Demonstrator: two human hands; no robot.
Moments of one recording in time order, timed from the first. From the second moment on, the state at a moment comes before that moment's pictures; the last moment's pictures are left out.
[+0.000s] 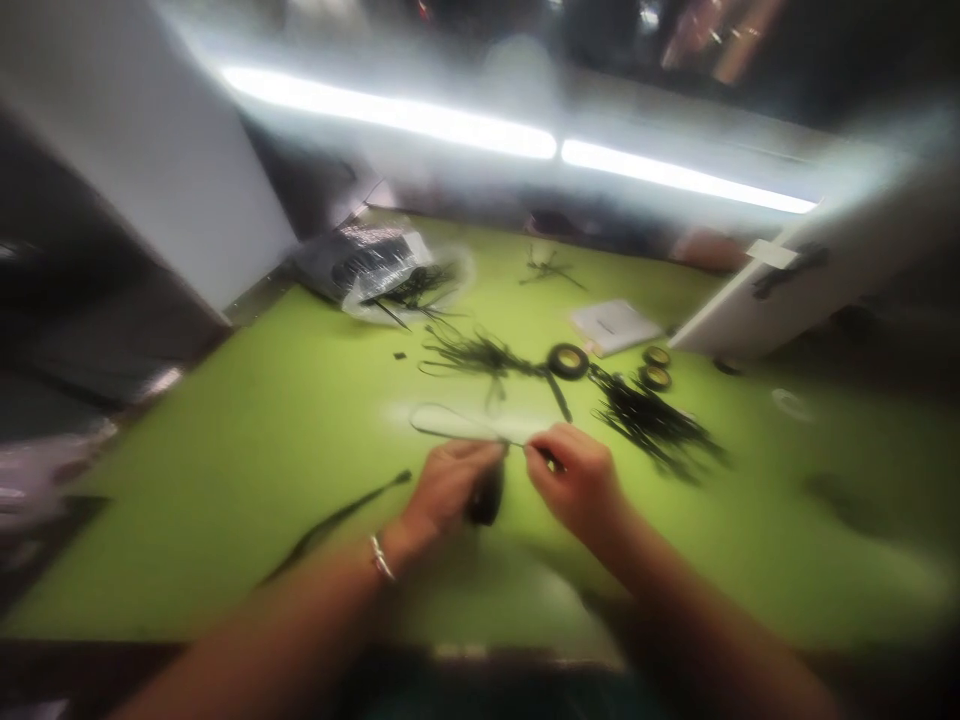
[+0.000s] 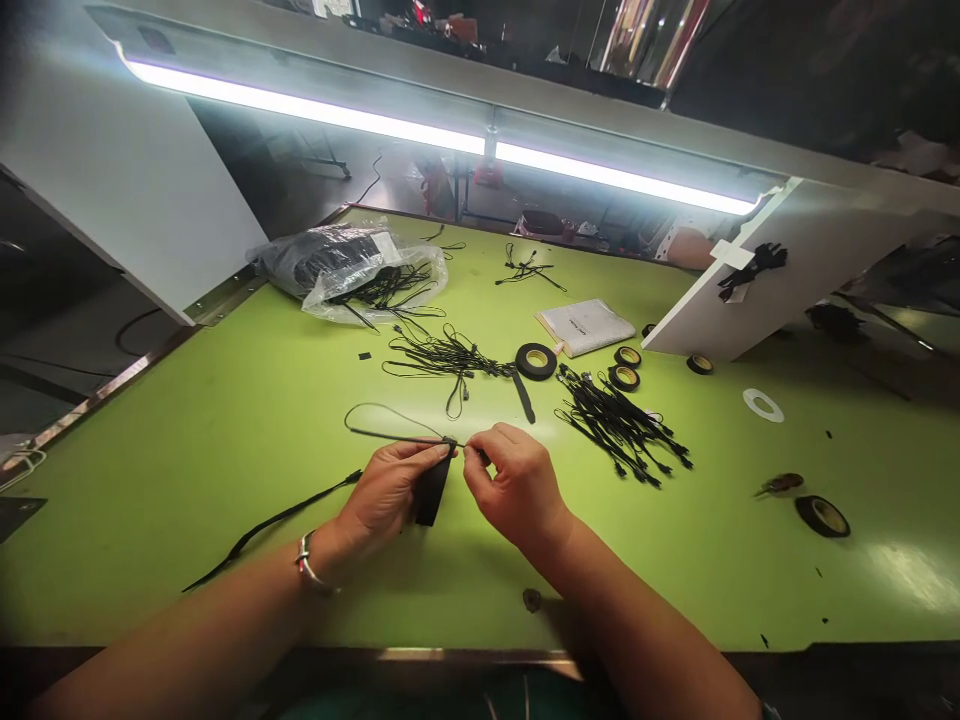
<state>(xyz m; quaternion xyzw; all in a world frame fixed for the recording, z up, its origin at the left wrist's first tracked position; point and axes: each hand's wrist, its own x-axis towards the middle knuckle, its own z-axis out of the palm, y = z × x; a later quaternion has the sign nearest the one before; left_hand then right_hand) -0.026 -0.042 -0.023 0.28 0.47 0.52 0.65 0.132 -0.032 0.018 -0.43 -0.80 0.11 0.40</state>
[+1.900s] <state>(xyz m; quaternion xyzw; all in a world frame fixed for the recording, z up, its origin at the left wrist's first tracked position) -0.033 -0.039 -0.021 0.34 0.44 0.50 0.66 0.138 -0.014 0.016 -0.37 -0.79 0.29 0.39</state>
